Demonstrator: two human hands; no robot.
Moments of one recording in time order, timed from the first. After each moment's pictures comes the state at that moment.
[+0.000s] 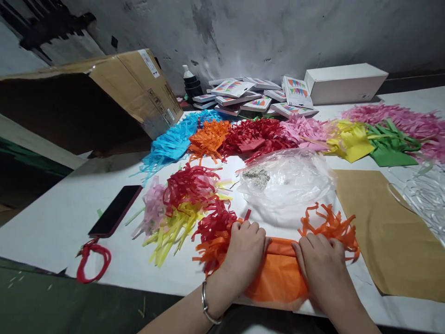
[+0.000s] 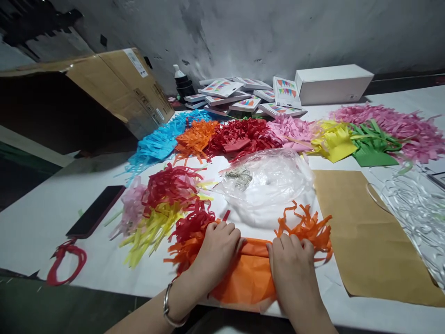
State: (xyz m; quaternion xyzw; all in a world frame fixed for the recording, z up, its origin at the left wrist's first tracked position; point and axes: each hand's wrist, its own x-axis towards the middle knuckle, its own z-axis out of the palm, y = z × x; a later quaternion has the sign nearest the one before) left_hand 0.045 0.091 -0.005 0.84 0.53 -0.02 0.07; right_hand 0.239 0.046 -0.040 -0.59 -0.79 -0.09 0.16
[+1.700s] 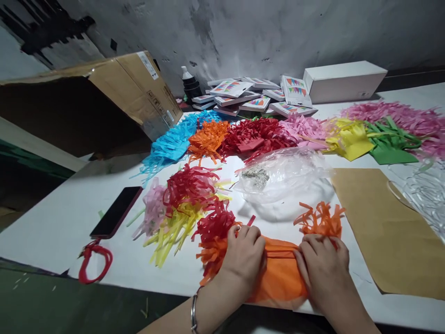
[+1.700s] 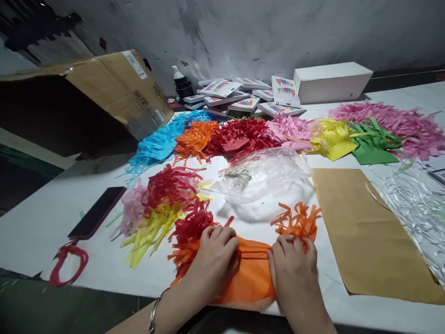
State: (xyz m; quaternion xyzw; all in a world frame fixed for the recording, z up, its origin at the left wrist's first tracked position) left_hand 0.031 0.070 -0.011 0.87 0.48 0.09 0.05; right_hand 0.236 0.035 -0.041 -0.63 -0.75 -0.03 0.22
